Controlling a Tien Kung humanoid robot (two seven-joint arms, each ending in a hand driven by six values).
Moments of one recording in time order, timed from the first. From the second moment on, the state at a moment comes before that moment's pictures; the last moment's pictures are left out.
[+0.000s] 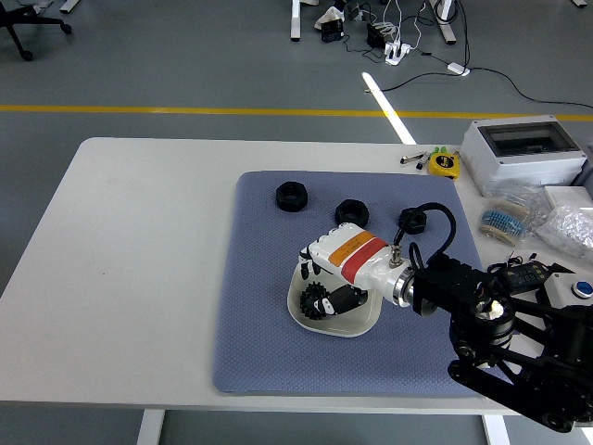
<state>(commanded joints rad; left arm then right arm) -0.10 0.12 -0.55 -0.20 1.20 0.13 0.23 0.74 -0.34 0.42 1.53 -2.06 -0.02 -0.19</state>
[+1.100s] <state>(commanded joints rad) -0.11 0.12 -0.56 -0.20 1.21 0.14 0.22 0.41 -0.40 0.70 1.73 -1.00 -0.61 0.31</state>
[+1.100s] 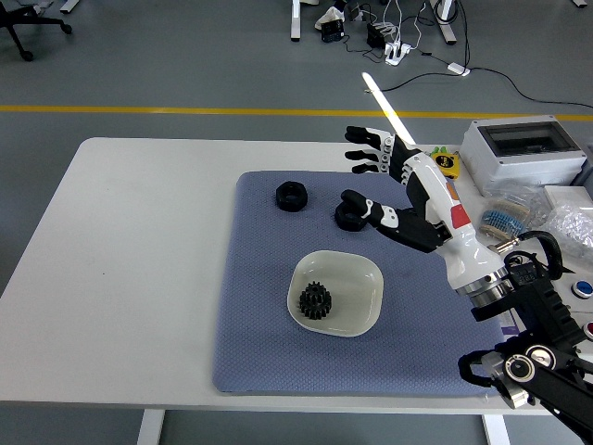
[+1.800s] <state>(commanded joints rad) -0.11 0.10 -0.55 -0.20 1.20 0.15 0.21 0.08 -0.26 0.99 1.69 -0.92 -0.60 0.22</state>
